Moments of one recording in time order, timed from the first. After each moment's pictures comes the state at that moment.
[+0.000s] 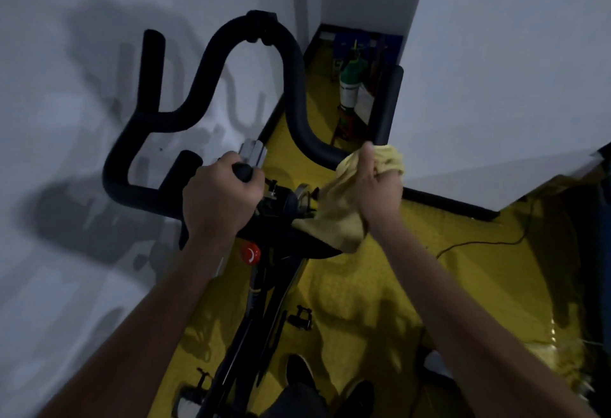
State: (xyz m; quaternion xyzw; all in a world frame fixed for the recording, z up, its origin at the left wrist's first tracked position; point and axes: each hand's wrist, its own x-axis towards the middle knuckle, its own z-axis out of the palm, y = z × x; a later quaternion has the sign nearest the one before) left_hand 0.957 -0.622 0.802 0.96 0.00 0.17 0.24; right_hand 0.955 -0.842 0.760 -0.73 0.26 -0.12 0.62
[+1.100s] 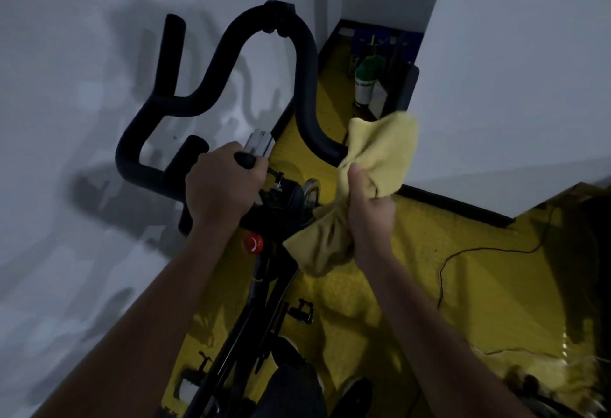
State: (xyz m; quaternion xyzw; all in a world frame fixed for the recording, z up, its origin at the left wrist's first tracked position) left_hand 0.960 -0.630 0.801 0.96 0.08 0.16 0.19; right_hand 0.914 -0.823 0.755 -0.59 0.36 -0.03 0.72
